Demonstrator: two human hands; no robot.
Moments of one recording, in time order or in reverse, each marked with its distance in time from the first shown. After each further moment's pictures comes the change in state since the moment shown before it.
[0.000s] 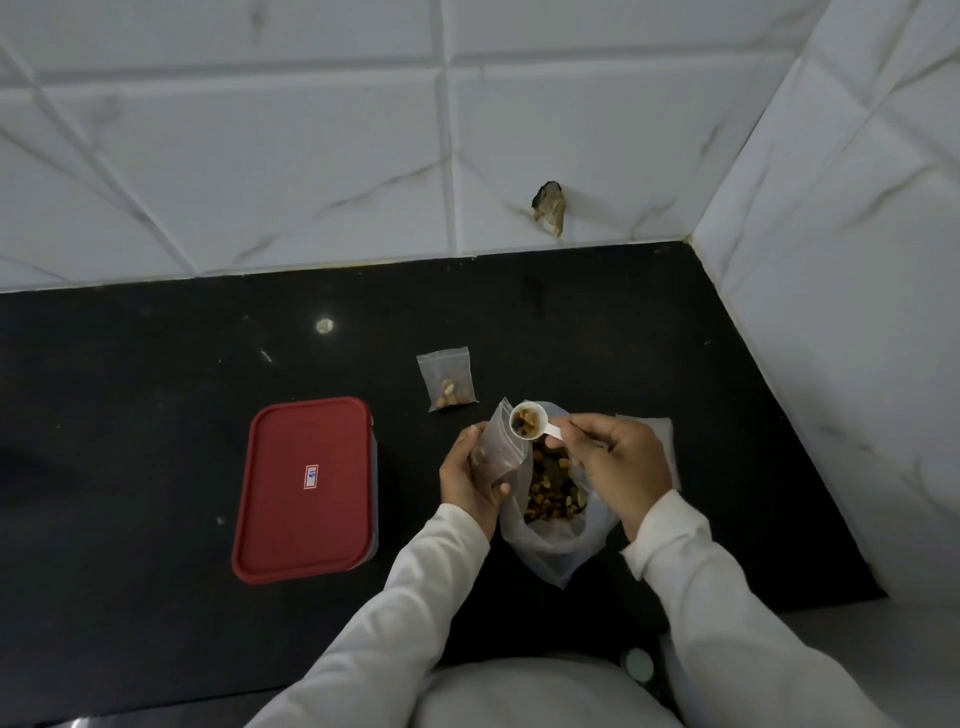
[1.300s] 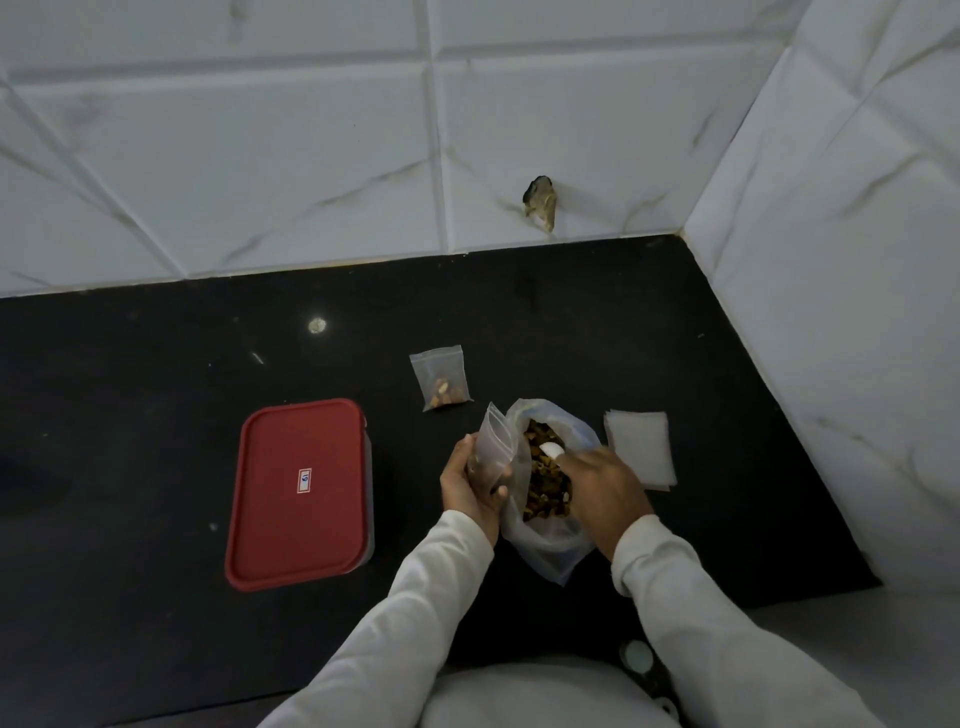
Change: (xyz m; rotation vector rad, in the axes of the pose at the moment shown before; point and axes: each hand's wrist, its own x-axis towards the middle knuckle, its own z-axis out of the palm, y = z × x) left_hand 0.015 -0.016 -0.008 -0.061 0.096 -0.044; right_hand 0.030 0.087 0.022 -1.134 -0.284 -0.208
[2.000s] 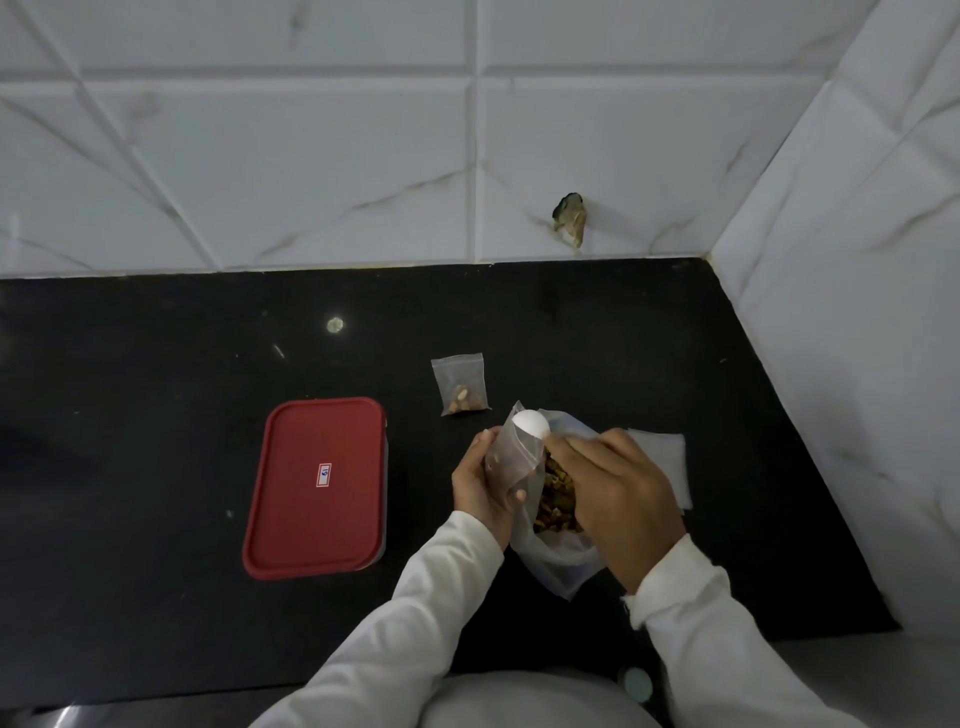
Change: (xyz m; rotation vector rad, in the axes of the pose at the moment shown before) left_hand -0.010 0.008 0.005 -0.007 -0.224 0.069; right_hand -0.031 -0.030 -0.058 0.148 0.628 -0.322
